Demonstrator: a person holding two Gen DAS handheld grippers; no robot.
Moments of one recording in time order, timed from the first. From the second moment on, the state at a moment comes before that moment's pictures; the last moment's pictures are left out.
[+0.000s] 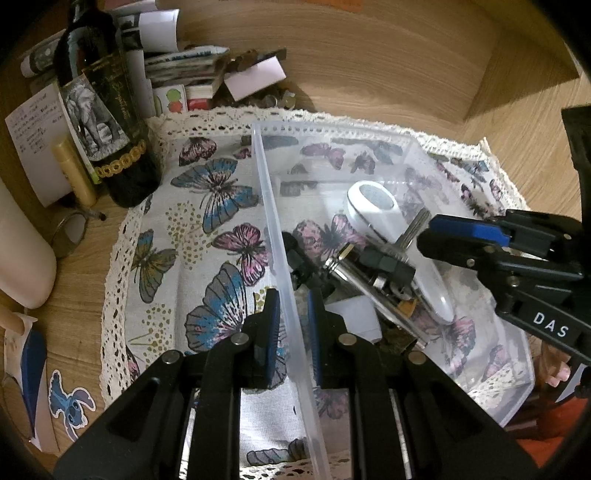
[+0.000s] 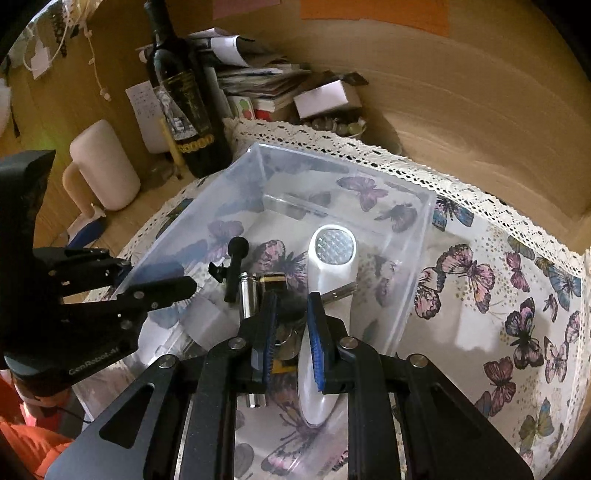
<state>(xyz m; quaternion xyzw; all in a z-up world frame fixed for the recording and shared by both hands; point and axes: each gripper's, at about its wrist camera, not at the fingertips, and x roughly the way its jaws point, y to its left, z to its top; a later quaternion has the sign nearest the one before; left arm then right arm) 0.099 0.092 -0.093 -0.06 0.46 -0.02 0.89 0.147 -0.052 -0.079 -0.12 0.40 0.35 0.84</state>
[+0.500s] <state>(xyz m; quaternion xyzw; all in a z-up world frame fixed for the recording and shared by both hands) 0.069 0.066 -0.024 -0.03 0.34 0.00 0.94 0.104 -0.115 -0.014 -0.07 0.26 0.31 0.91</state>
